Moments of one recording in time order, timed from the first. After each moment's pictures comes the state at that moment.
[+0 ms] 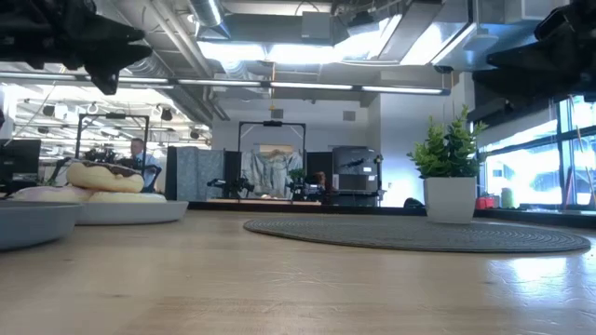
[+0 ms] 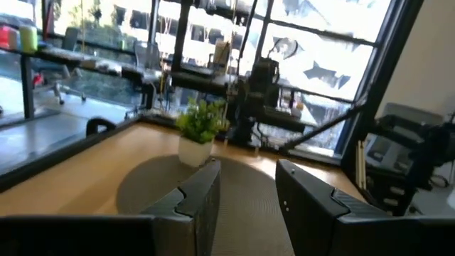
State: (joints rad) left arm -0.14 0.00 0.13 -0.05 -0.29 -0.21; right arm 0.24 0.00 0.01 0.08 0.32 0.13
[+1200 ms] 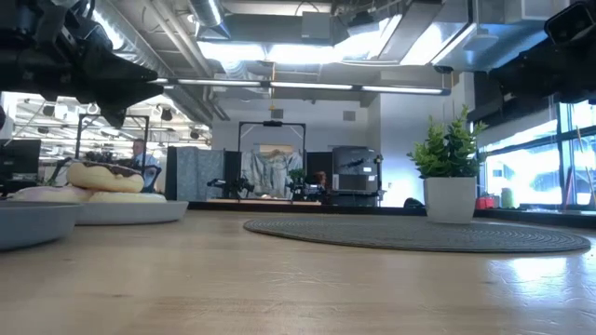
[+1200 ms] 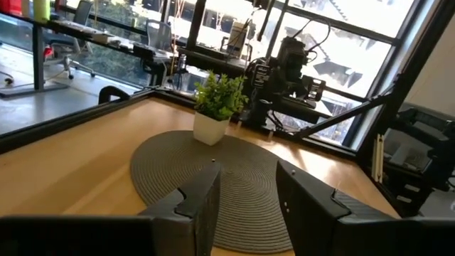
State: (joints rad) left arm 0.14 0.01 0.01 0.02 -0.03 -0.29; right arm 0.24 0.03 0.01 0.03 0.05 0.06
